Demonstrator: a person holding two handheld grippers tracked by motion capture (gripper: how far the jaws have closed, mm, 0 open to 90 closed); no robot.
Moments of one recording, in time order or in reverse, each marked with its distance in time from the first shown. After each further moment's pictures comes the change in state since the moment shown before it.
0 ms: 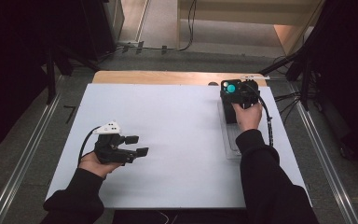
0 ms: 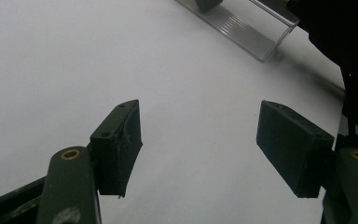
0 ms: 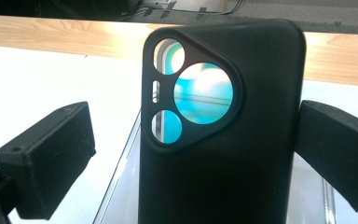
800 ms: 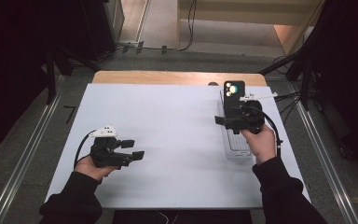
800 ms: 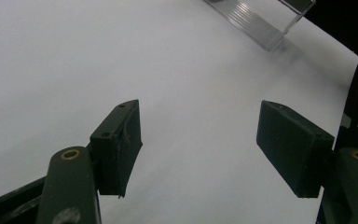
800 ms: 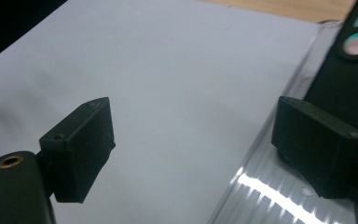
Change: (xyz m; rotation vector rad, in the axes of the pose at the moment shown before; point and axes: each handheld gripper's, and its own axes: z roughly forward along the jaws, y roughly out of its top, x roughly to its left) left arm 0.003 -0.014 -0.007 0.034 0.015 -0.032; right arm 0.055 -0.044 -0.101 0.099 0.343 -0.169
